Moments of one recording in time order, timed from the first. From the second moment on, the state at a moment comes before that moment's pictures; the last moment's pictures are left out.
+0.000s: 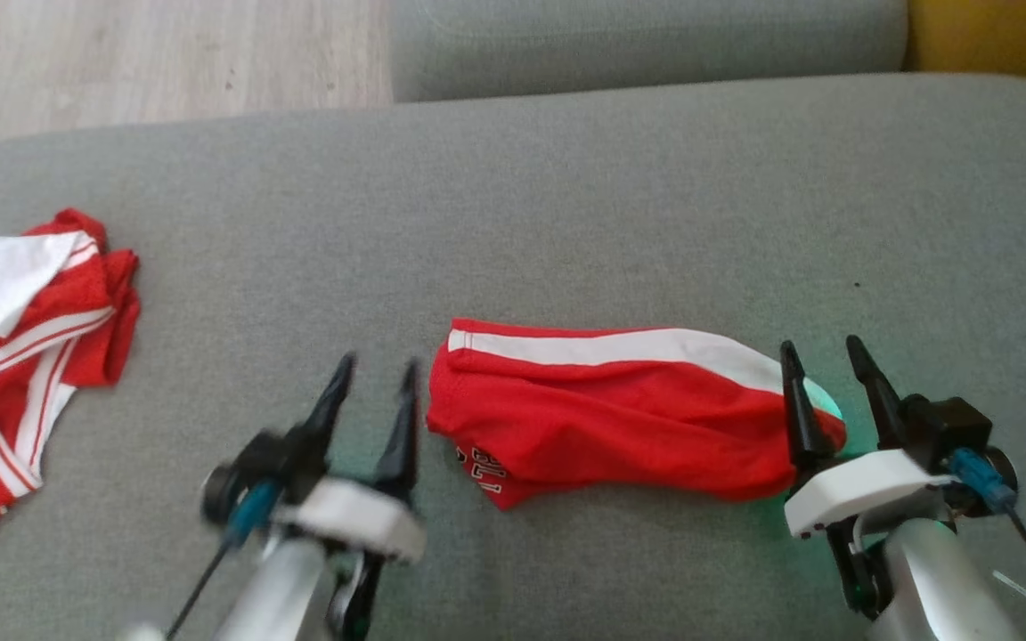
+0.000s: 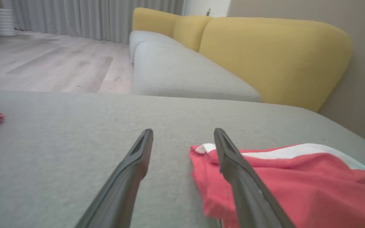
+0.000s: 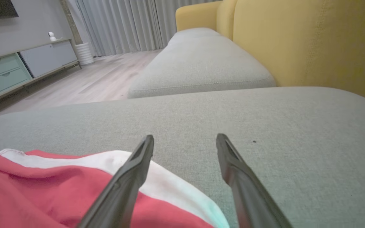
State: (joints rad) left arm -0.24 0.05 -0.35 0.49 -0.33 -0.08 -0.26; right arm -0.19 -0.06 0.05 0.51 0.13 0.12 -0.25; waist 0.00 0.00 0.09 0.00
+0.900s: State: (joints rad) left arm -0.63 0.04 -0.81 0.90 -0.87 -0.12 -0.05; right arm -0.21 -0.06 0.08 0.53 0.13 0.12 -0.25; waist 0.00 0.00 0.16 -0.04
